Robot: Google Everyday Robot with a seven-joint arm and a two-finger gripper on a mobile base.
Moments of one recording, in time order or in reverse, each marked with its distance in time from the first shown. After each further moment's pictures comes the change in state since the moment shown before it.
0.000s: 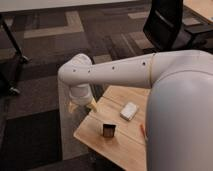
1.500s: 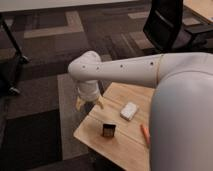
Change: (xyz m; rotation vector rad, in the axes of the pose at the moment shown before) arm -0.038 -0.077 0.004 0.011 -0.001 0.057
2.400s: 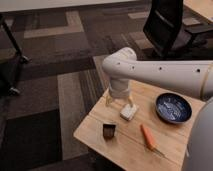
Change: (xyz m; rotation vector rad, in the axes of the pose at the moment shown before) arm 0.024 -0.105 -0.022 0.074 -0.008 0.071
